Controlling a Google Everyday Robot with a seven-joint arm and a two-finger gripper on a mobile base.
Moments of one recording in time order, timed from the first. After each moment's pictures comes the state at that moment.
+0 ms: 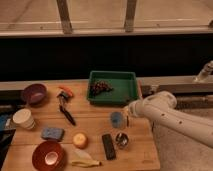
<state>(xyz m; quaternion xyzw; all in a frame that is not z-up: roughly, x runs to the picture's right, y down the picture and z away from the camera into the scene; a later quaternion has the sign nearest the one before) 0.118 0.111 0.753 -0.17 -0.06 0.65 0.74</state>
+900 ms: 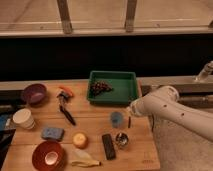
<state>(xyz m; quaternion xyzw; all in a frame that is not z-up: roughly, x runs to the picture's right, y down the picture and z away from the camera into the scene) 0.121 0.123 0.745 -0.23 -0.02 0.62 0.75</state>
